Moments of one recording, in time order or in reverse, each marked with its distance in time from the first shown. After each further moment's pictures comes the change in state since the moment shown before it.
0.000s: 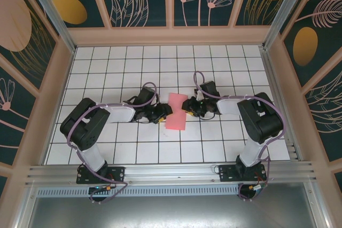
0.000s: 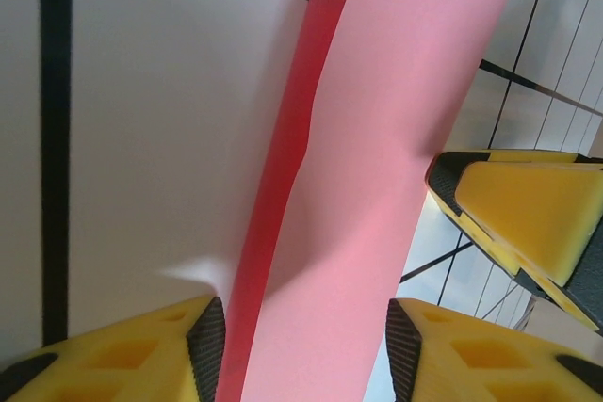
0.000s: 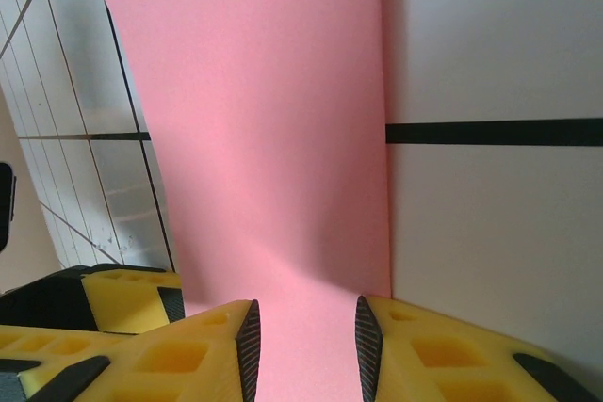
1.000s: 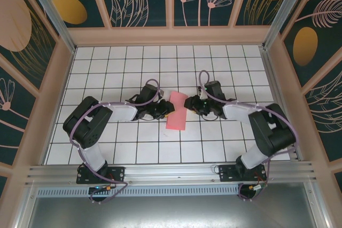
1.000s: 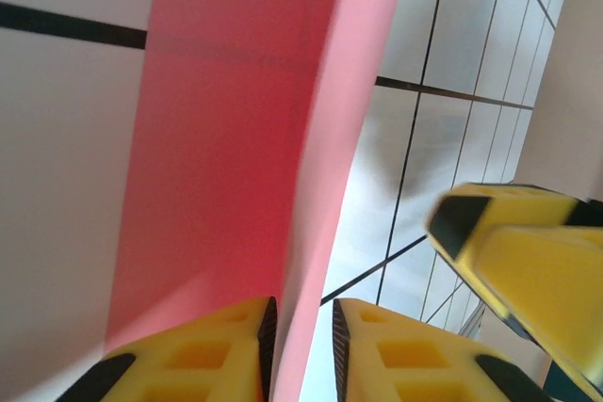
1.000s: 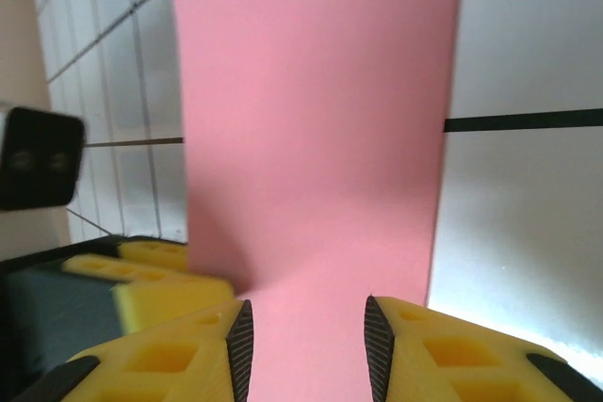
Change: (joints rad) left arm -0.006 0.029 0.031 0.127 0.039 -0.025; right arm 0.000 -0.224 -0.097 0.035 0.064 -0.008
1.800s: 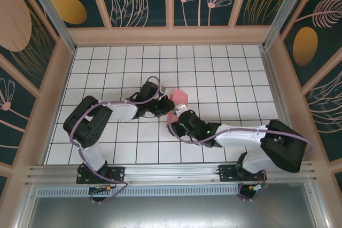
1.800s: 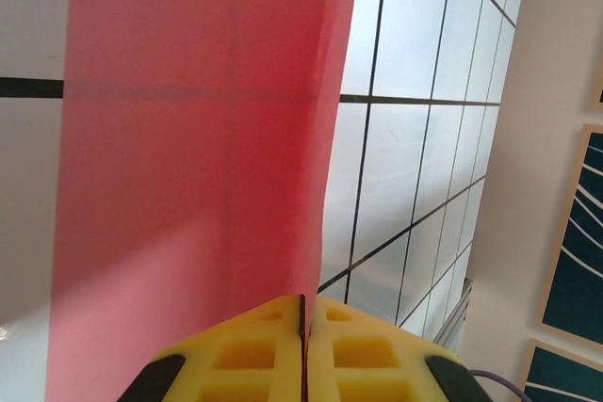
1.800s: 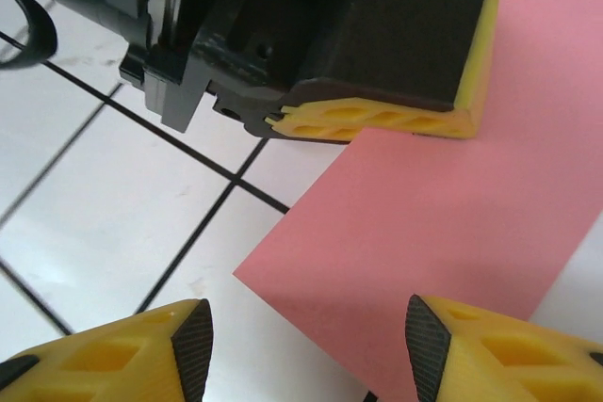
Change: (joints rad) left arm 0.008 0.006 0.030 0.016 0.026 0.018; right arm 0.622 -0.136 -0.106 0.041 0.759 -0.416
